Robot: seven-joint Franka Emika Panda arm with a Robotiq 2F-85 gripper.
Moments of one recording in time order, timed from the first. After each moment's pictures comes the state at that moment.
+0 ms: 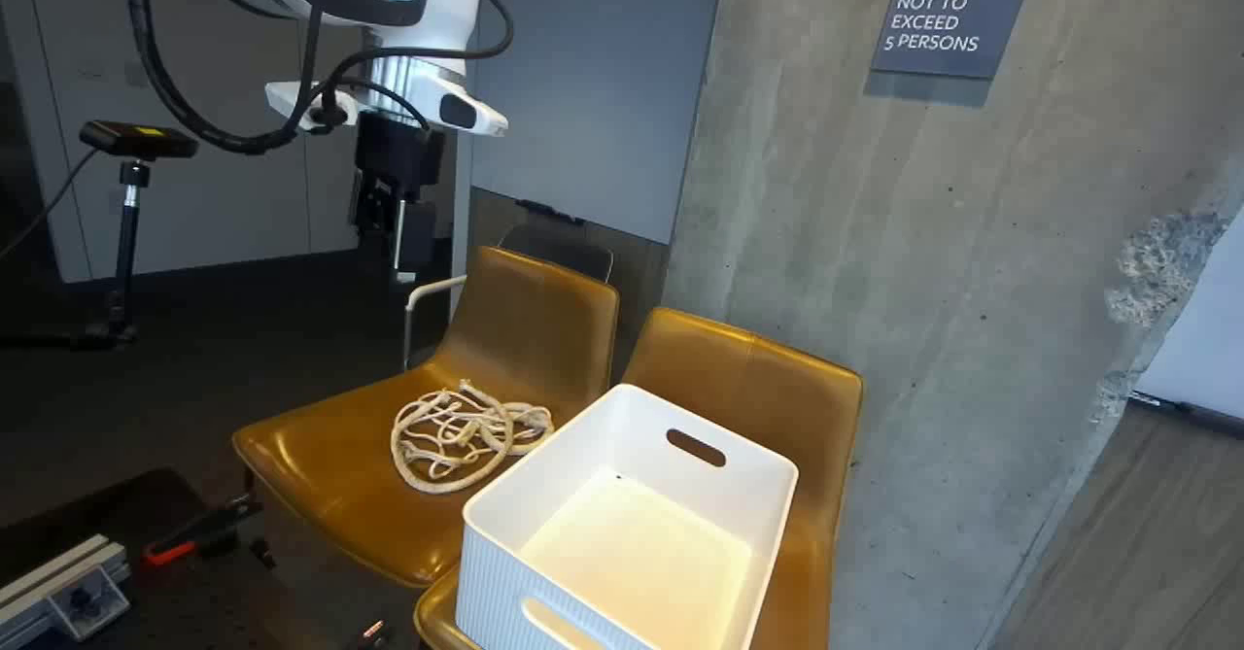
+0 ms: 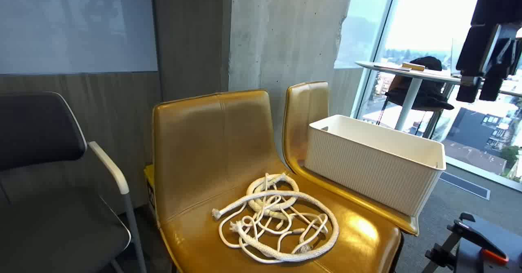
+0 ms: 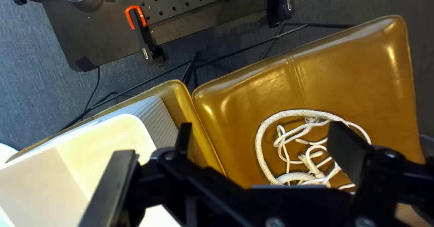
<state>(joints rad) -0.03 -0.25 0.01 -2.28 0.04 1.91 0.23</state>
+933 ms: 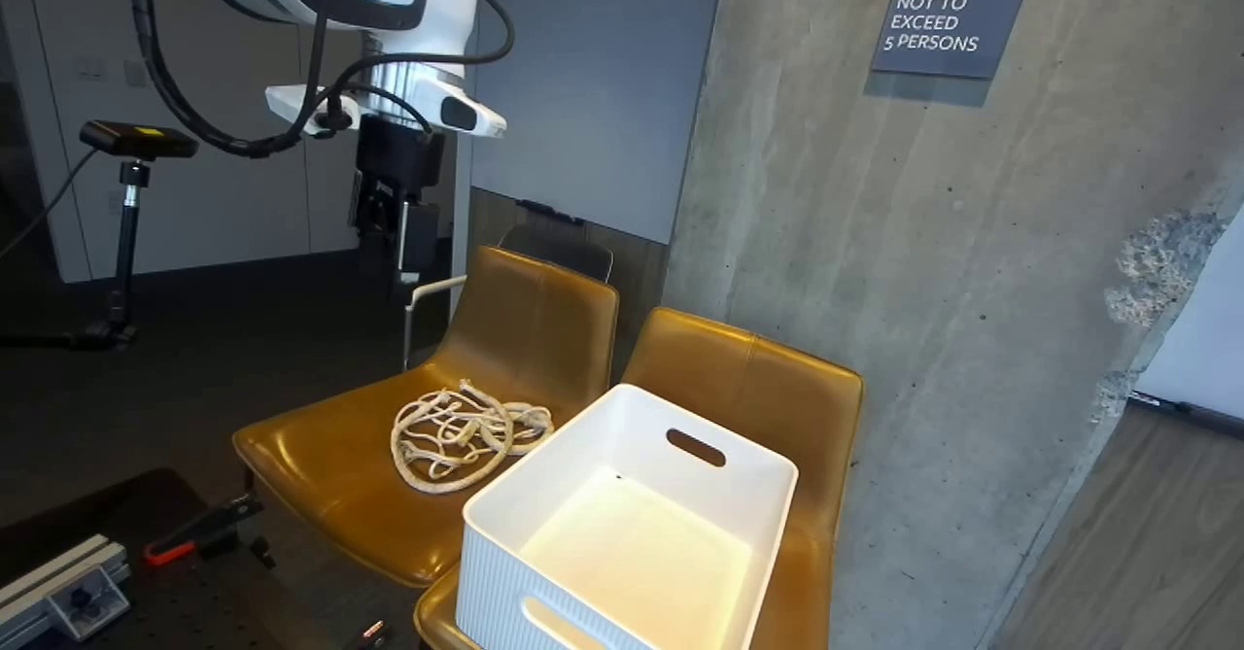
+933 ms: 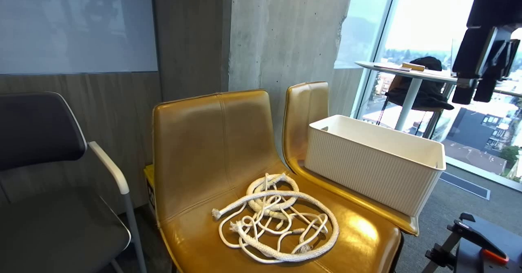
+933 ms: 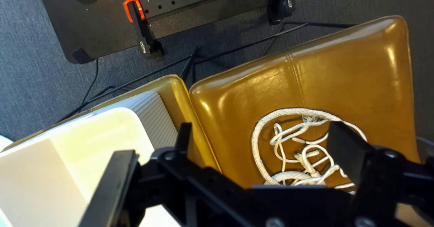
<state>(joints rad) -0.02 -0.24 0.01 -2.28 0.03 1.93 0.21</state>
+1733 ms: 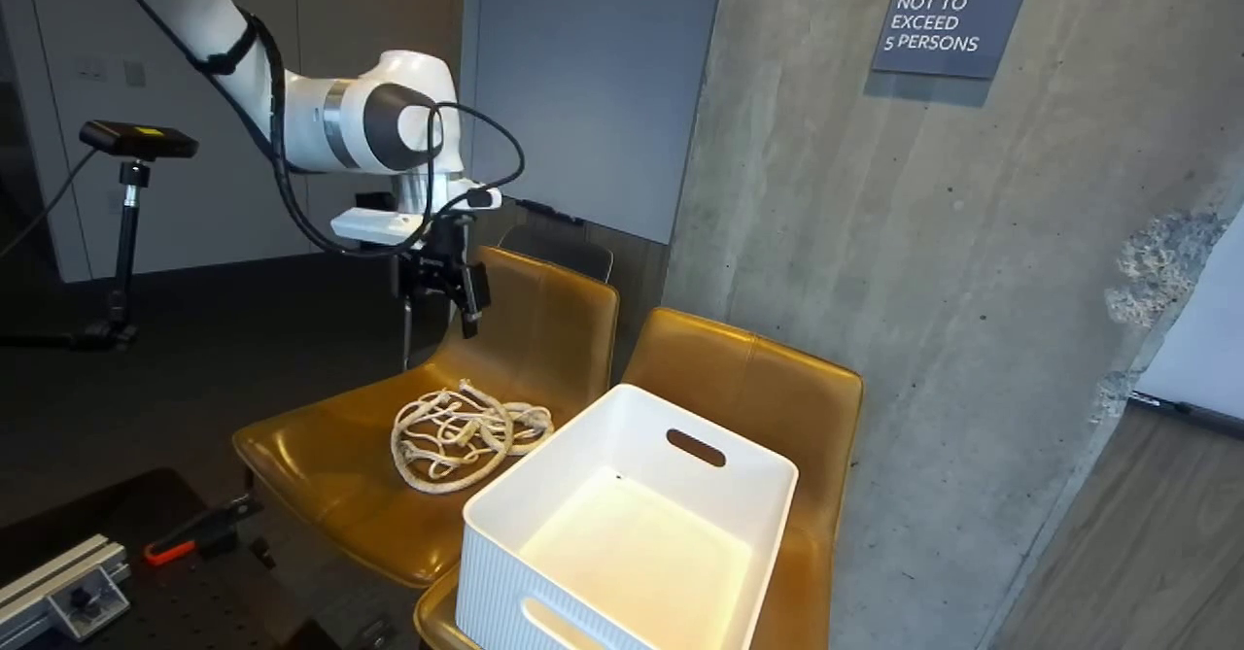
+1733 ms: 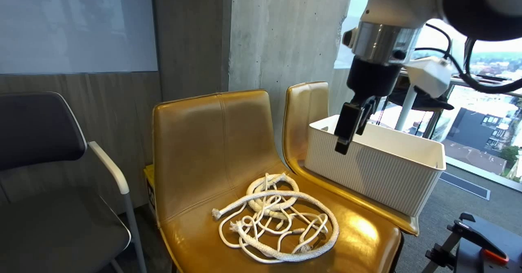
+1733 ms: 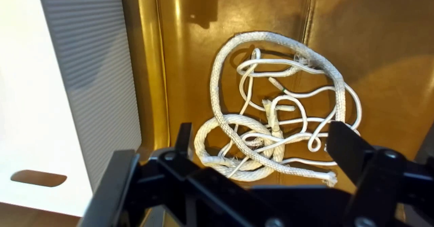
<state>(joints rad) 0.08 0.22 0.10 -2.09 -0.24 2.35 0.20</state>
